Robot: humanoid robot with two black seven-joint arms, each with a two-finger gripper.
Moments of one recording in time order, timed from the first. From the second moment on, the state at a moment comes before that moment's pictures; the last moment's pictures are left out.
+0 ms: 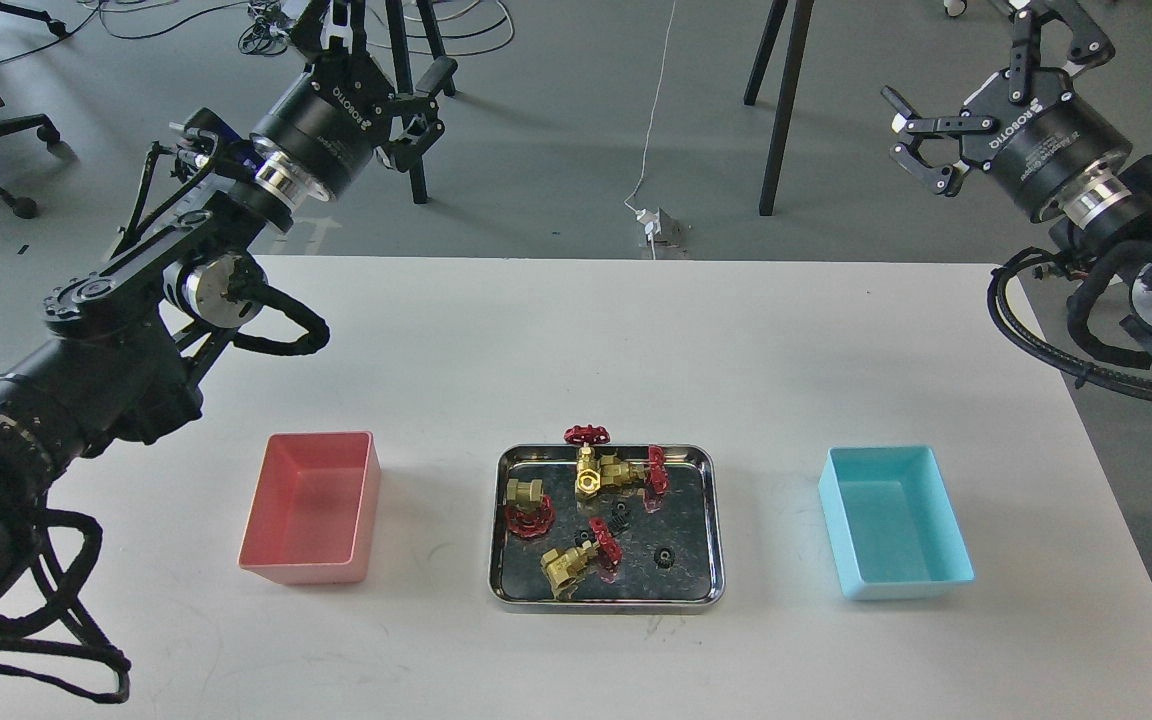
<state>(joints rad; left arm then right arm) -0.98 0.25 -0.56 -0.63 0.23 -0.49 -0.49 0.87 -0.59 0.61 0.88 0.28 0.49 0.13</state>
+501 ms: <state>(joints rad) -0.88 0.27 -0.85 -0.83 0.20 -0.49 -0.49 0.89 -0.61 0.71 0.88 0.28 0.49 0.13</state>
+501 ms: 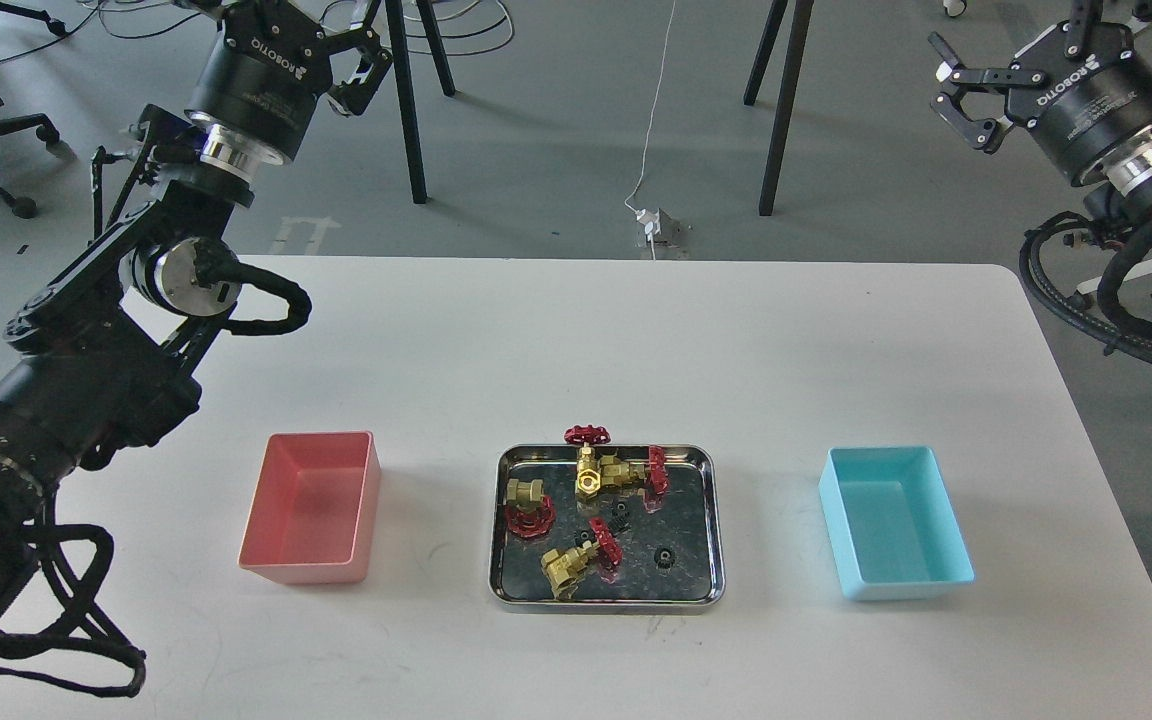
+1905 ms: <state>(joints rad) -1.52 0.12 1.06 -1.13 1.20 0.23 -0.49 1.03 -0.38 0.81 0.68 0.28 0.13 0.08</state>
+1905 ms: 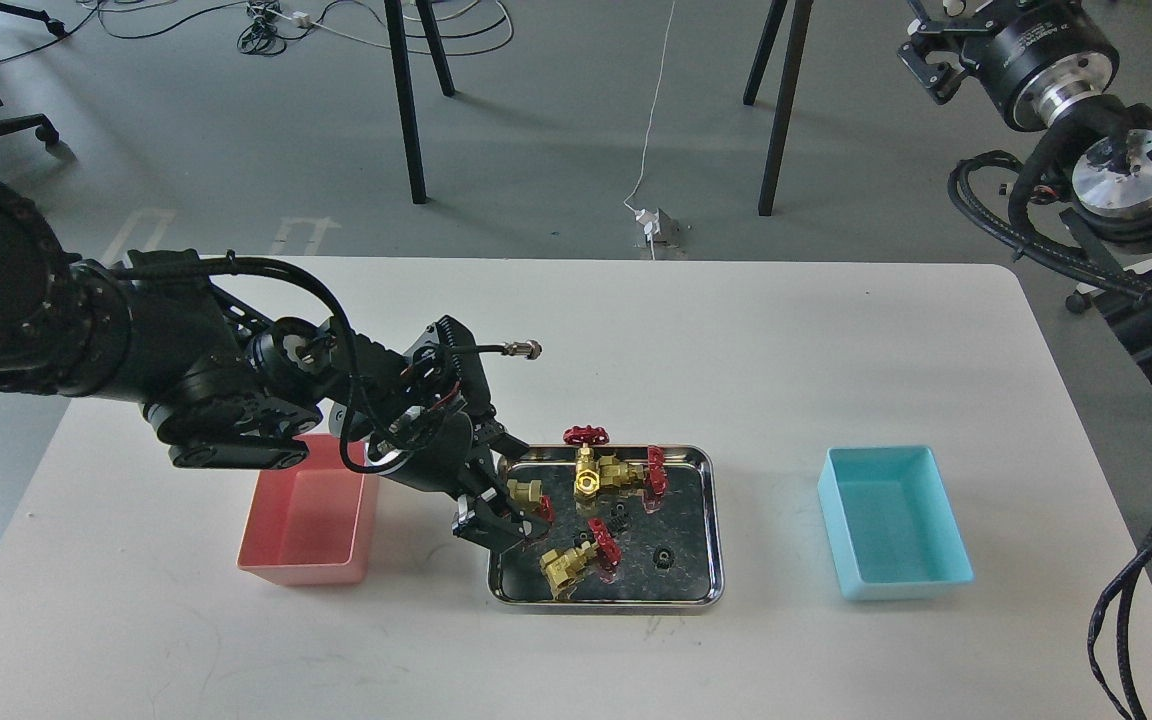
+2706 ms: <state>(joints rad) -1.39 0.09 1.06 -0.98 1.25 0.28 -0.49 0.98 -0.39 0.81 0.68 0.27 0.14 0.08</state>
